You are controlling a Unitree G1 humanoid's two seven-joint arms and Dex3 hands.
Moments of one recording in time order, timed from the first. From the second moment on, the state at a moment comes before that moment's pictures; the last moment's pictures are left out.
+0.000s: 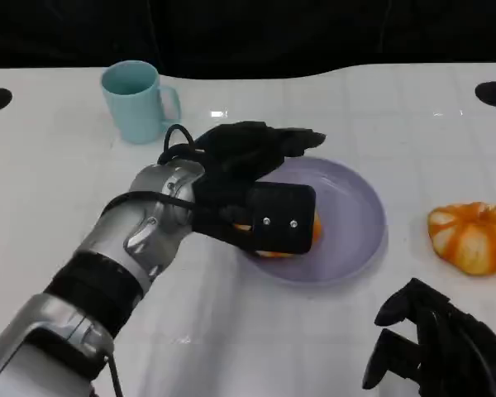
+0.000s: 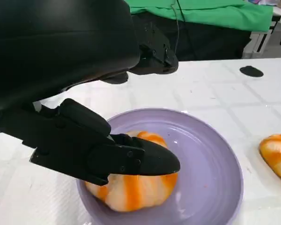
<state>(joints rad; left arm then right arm) -0.81 0.15 -0.50 0.64 0.62 -0.15 -0.24 0.33 -0.04 0.03 -0.37 0.41 0.31 0.27</state>
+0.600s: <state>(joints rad) -0.60 0.24 -0.37 0.37 0.39 -0.17 -0.37 0.35 -0.04 0.02 -0.38 0.41 0.32 0.27</state>
